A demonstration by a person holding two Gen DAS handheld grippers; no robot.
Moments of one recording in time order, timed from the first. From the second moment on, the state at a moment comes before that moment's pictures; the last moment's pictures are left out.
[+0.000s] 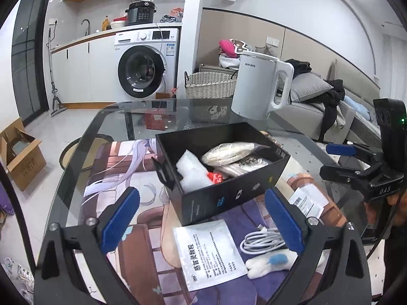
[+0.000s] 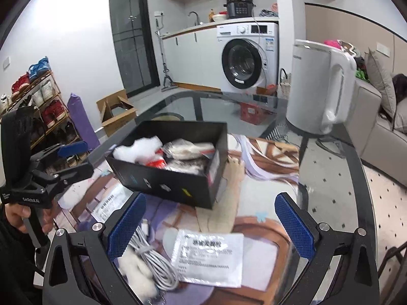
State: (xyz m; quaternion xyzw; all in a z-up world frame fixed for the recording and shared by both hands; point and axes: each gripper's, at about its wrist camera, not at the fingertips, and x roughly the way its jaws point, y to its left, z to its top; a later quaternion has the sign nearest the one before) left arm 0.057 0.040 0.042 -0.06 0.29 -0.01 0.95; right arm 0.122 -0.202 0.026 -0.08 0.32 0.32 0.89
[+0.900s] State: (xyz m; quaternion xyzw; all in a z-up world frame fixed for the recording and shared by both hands) left arm 0.064 0.039 0.008 -0.03 0.36 -0.03 0.93; right arm 0.128 -0.200 -0.042 -0.18 0.42 0.34 0.82
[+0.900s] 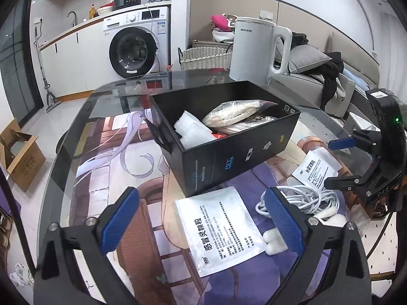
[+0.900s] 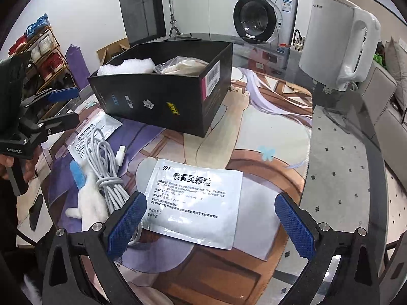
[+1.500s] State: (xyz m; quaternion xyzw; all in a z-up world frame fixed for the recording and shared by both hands) left arm 0.067 0.038 0.002 -0.03 0.37 -0.04 0.93; right arm 0.126 -0.187 -0.054 -0.20 0.43 0.34 0.81
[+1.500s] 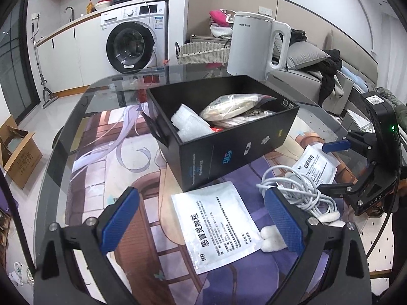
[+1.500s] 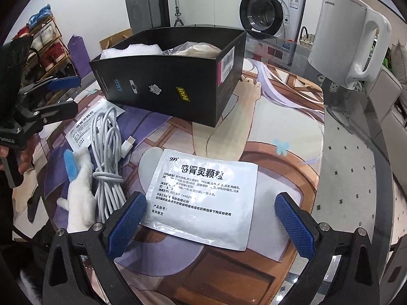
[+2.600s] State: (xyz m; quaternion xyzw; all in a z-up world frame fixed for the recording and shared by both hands) left arm 0.078 0.035 -0.033 -0.02 0.45 0.00 0.89; right arm 0.124 -0.187 -0.055 -0.20 0.43 0.34 0.81
